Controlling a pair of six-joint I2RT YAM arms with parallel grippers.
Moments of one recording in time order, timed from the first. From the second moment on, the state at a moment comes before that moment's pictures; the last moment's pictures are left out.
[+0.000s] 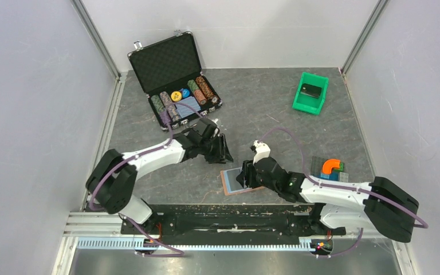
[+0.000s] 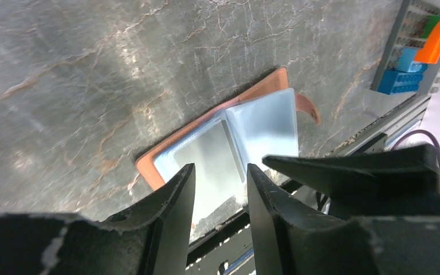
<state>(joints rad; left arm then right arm) -0.73 1.57 0.91 -0.24 0.28 -0.78 1.01 1.14 0.41 0.11 0.20 0.68</state>
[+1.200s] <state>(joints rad) -0.70 1.02 0.69 -0.55 -0.08 -0.67 1.18 1.55 0.76 -0.20 0.43 0.64</state>
